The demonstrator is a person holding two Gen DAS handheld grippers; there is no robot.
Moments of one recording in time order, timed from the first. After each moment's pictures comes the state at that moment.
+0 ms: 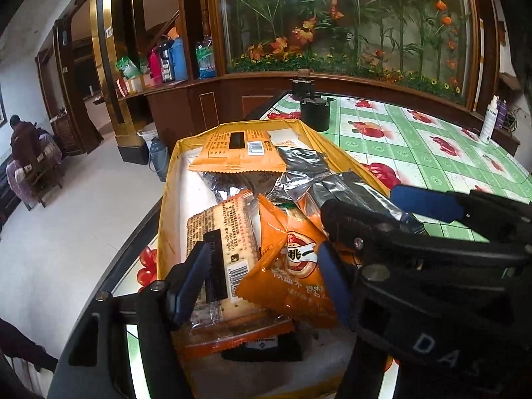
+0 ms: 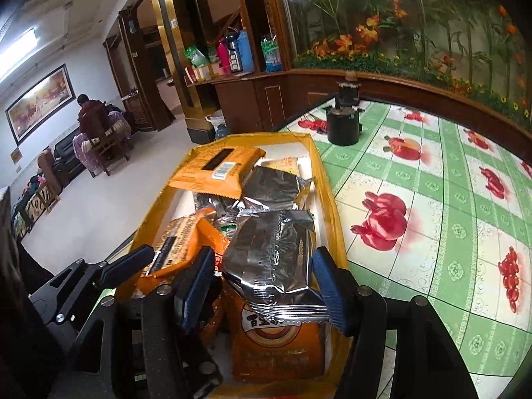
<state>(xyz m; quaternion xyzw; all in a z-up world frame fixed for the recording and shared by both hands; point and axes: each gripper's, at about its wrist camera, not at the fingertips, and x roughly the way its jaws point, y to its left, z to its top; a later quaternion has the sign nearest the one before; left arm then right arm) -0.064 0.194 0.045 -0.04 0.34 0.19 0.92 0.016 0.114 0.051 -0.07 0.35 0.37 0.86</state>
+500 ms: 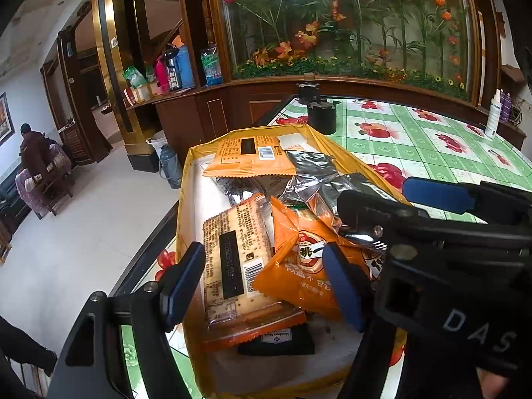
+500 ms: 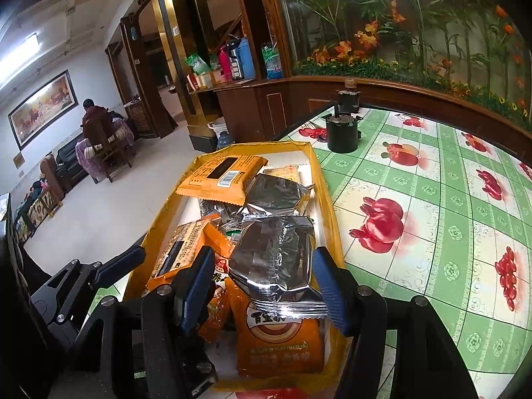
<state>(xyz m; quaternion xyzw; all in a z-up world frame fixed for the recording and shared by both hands) -0.070 0.194 0.049 -0.02 0.33 0.21 0.92 0.012 0.107 0.058 -0.05 0.34 0.38 0.86</state>
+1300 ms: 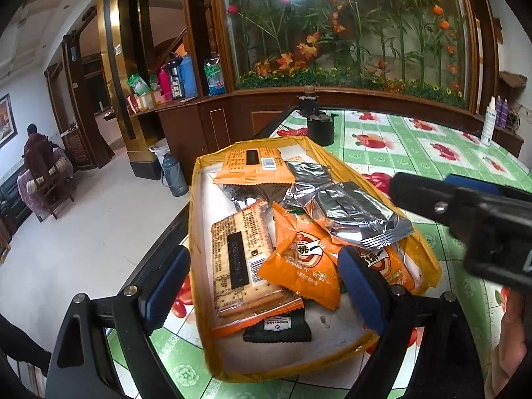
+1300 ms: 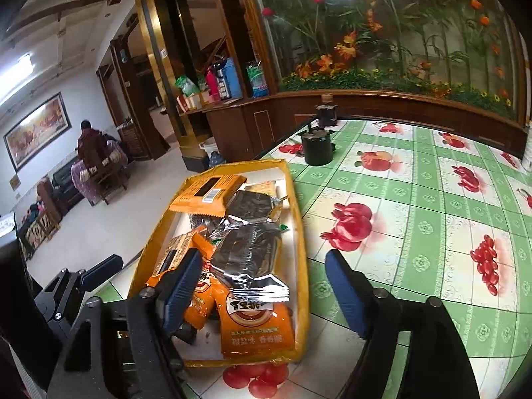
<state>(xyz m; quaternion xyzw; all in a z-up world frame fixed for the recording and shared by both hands) -0.092 0.188 0.063 -0.03 0.31 0.21 0.93 0.005 0.062 0.073 -0.01 0.31 0.36 0.88</state>
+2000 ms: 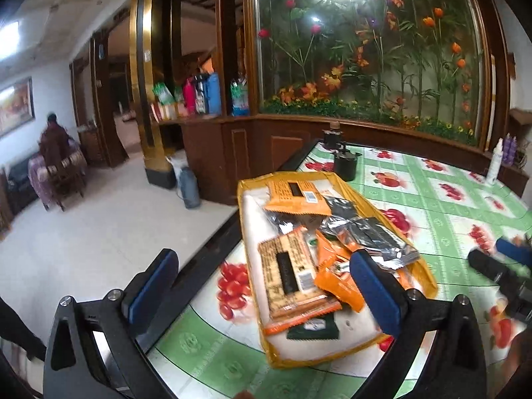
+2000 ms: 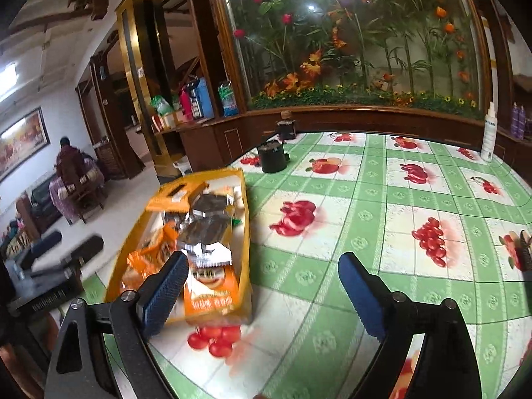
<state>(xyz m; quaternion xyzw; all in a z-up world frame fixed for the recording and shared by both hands) -0.141 0.214 0.096 -0.07 0.25 0.24 0.94 -0.032 0.004 0.074 -0.01 0.28 0.30 0.91</state>
